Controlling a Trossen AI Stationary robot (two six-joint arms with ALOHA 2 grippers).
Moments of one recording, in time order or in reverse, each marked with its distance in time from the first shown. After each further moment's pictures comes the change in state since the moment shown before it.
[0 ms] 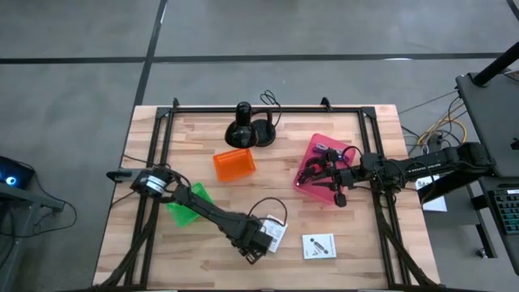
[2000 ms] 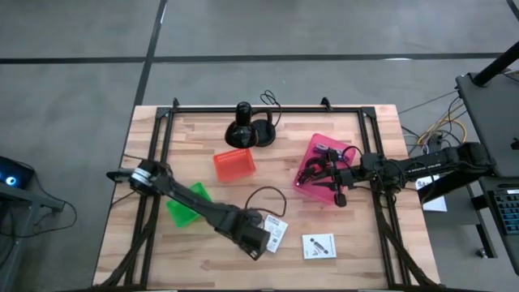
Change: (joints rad) left arm -0.001 -0.154 0.040 -0.027 -0.118 -0.090; right arm 0.000 0.000 0.000 0.004 0.000 -0.001
